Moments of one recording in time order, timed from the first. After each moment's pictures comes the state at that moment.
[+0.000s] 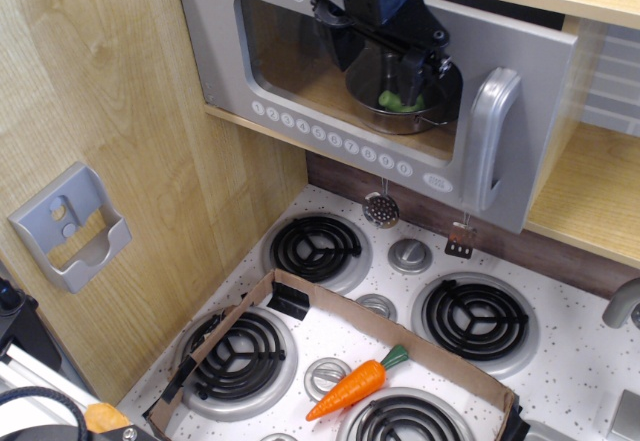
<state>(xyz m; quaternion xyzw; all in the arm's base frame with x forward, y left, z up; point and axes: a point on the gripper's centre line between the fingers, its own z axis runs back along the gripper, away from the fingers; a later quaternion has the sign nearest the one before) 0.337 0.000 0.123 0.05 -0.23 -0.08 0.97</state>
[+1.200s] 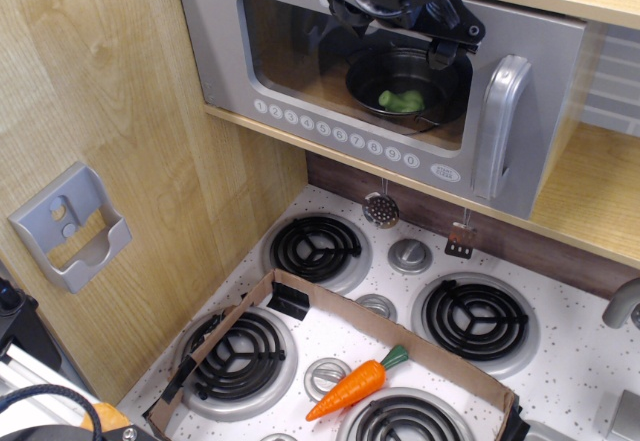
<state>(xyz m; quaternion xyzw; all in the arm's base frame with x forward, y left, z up) 0.342 -0.013 0.146 0.10 -0.41 0.00 0.91</state>
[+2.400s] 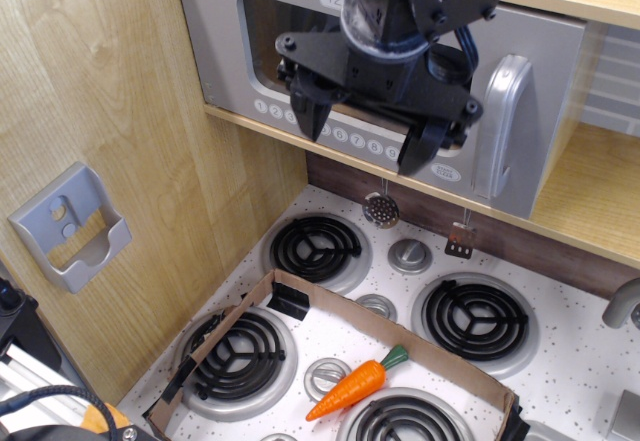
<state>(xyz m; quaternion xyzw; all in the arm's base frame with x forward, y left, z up) 0.252 -0.033 0.132 0.12 -0.20 0.06 0.97</state>
